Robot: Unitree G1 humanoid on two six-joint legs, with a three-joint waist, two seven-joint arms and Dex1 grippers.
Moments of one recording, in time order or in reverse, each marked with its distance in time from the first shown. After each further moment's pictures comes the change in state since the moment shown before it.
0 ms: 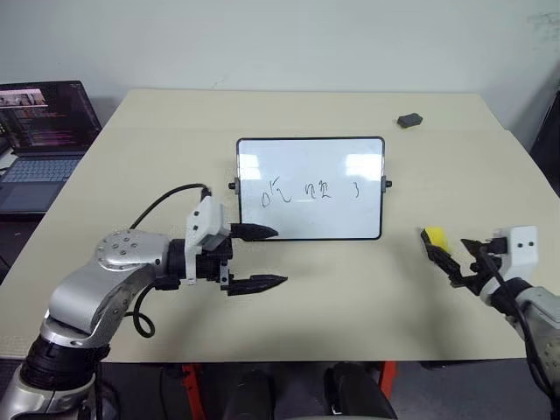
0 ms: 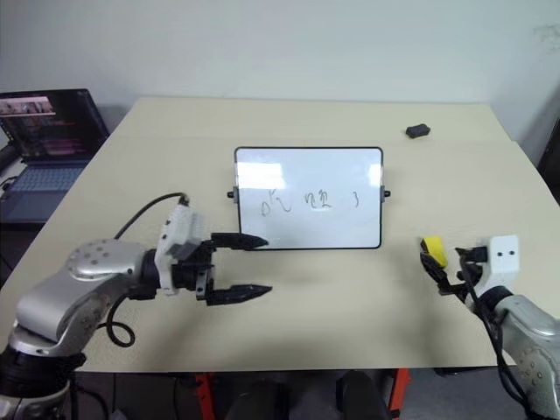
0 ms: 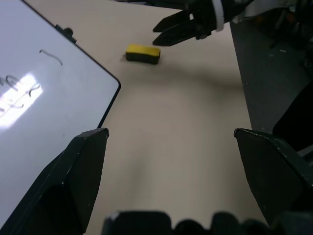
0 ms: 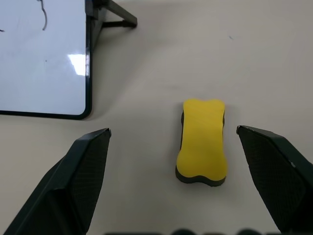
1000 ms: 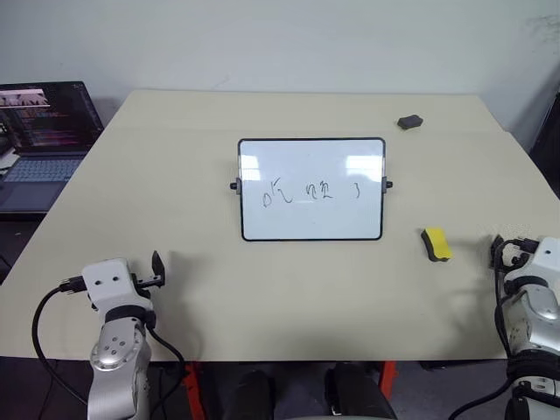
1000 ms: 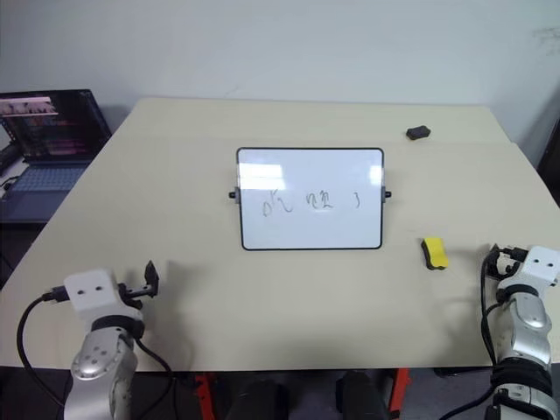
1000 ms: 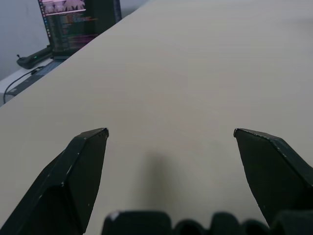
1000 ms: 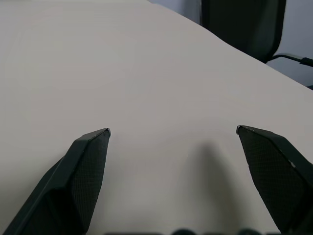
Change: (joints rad) left arm 0.450 -0.541 0.432 0.178 0.501 -0.364 1.051; right arm -0.232 0.090 -0.111 0.959 -0.393 -0.883 -0.115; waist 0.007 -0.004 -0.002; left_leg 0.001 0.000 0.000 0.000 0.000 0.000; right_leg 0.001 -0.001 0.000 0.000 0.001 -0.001
